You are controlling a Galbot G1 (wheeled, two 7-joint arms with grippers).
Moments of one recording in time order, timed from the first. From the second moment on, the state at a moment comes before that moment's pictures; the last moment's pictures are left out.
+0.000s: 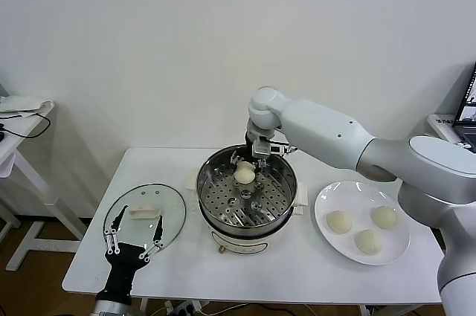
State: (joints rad) left arm 1.74 -1.31 -0.55 -2.12 0.30 -0.20 -0.16; right arm 0.35 1.29 -1.03 0.99 -0.42 0.79 -1.06
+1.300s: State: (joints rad) left arm 1.75 -1.32 -0.53 -2.08 0.32 -0.22 -0.16; right arm 0.40 0.64 -1.30 1.22 0.34 -0.07 -1.08
